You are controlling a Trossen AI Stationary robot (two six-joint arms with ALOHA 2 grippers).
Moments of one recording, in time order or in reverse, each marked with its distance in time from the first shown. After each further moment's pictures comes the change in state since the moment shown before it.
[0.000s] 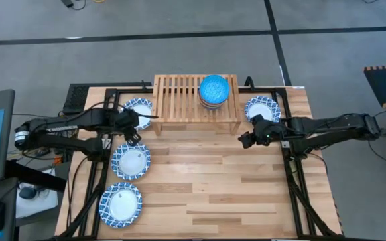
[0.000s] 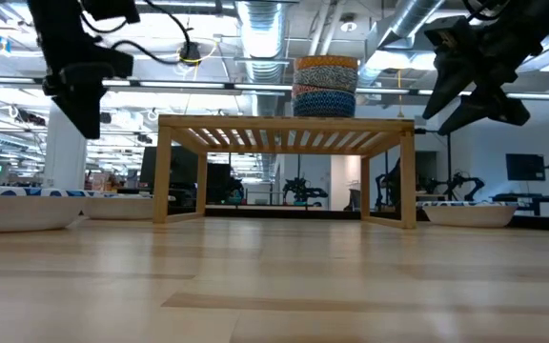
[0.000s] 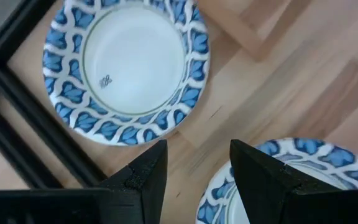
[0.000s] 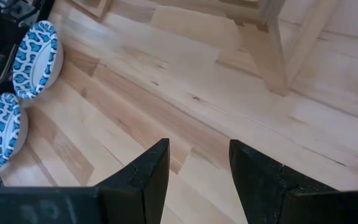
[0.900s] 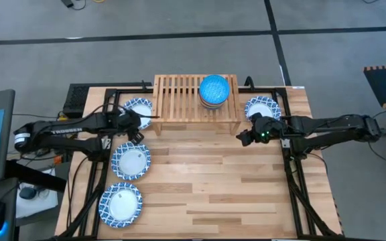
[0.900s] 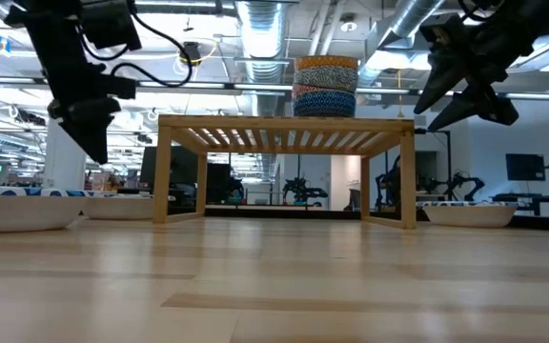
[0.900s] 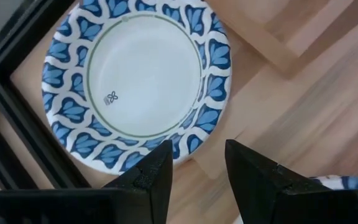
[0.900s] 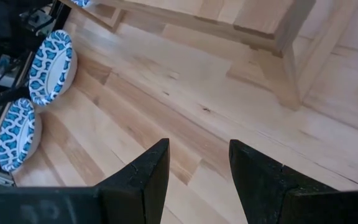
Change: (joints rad) left arm 0.057 -0.009 -0.165 0.222 -0.072 0.073; right arm -0.043 0.001 0.000 0.056 -0.033 -0.049
